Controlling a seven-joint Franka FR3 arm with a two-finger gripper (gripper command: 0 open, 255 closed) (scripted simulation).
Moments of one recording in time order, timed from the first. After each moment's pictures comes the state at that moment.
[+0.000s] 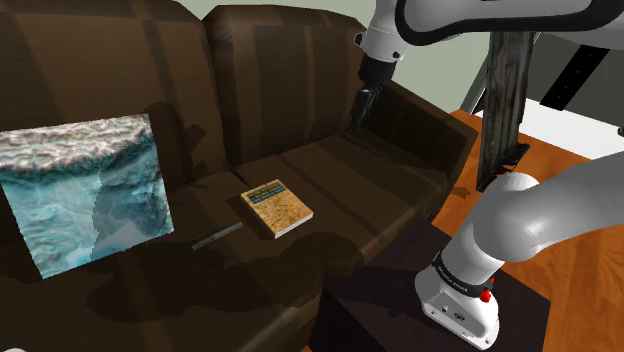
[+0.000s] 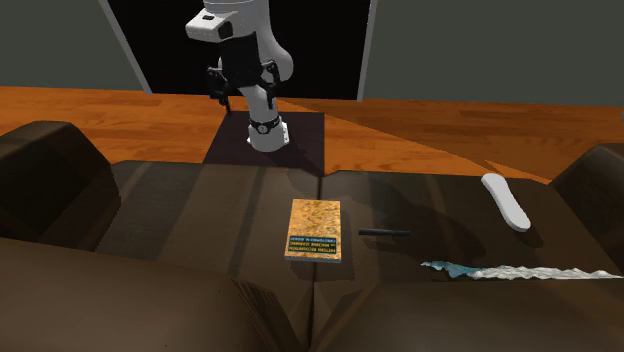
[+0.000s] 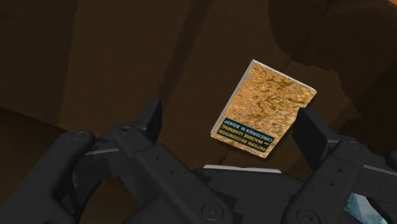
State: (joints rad) arm 0.09 -0.62 0.06 -2.38 0.04 1.81 -0.21
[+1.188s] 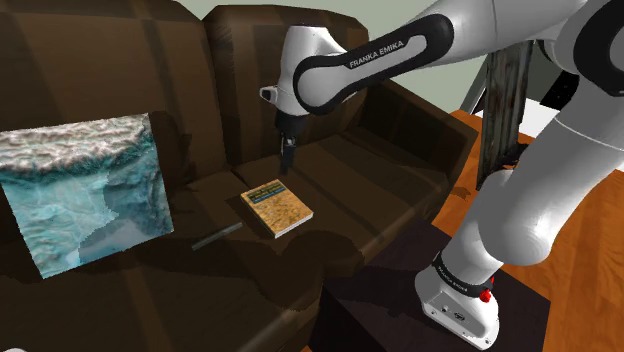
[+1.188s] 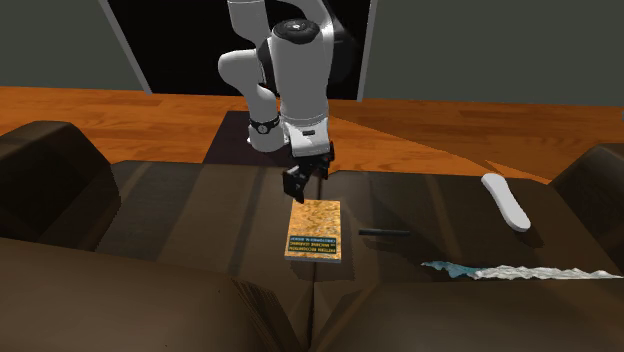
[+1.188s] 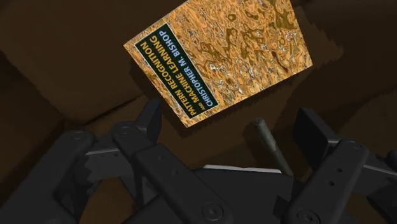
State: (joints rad) arm 0.26 -0.07 0.13 -2.24 0.07 2.24 -0.60
